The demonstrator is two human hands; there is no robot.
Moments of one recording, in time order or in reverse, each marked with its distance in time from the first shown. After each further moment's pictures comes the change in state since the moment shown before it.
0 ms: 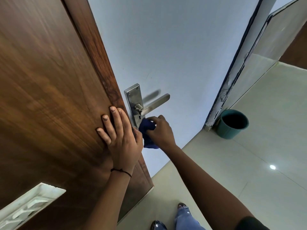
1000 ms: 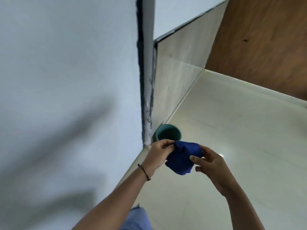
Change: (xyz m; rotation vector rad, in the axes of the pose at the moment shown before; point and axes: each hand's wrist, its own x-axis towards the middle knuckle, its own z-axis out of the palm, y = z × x) left_hand 0.041 0.533 0.051 -1.599 -1.463 -0.229; right_hand 0.001 0.329 -0.446 0.657 0.256 0.434
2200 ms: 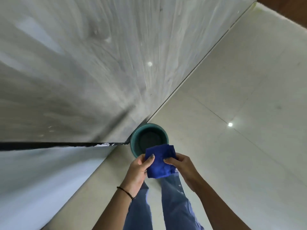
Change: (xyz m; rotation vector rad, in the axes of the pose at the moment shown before) left_hand 0.511 -0.129 0.082 -0.625 0.362 -0.659; right_hand 0.585 0.068 -0.143 -0.062 -0.273 0.652
